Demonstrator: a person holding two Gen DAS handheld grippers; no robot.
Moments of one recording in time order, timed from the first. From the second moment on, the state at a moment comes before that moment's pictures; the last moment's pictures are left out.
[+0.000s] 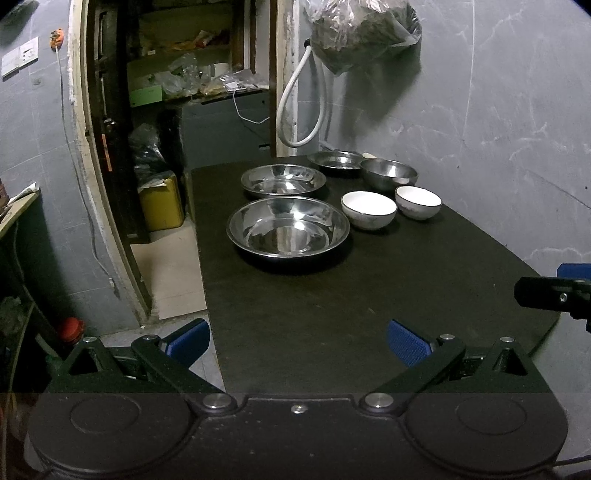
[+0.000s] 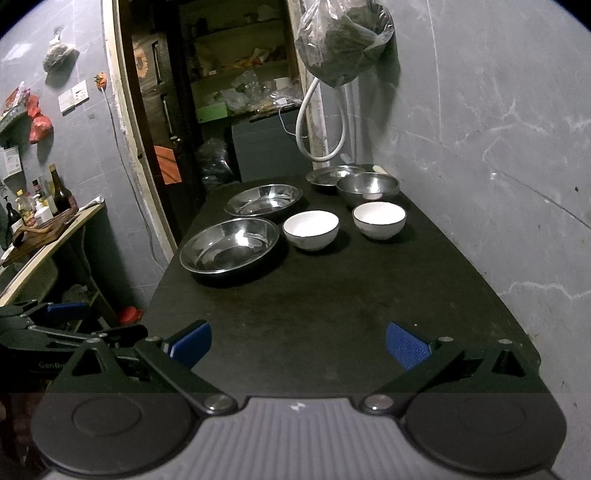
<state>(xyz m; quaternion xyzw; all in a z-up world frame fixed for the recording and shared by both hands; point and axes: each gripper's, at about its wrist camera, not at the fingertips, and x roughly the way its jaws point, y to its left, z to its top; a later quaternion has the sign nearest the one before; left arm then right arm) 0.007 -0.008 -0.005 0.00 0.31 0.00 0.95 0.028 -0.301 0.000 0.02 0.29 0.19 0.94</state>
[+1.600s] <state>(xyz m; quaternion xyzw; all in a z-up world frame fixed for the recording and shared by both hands) 0.144 0.031 0.006 -0.04 0.36 0.11 0.92 0.185 -0.241 0.014 -0.04 0.44 0.20 0.88</state>
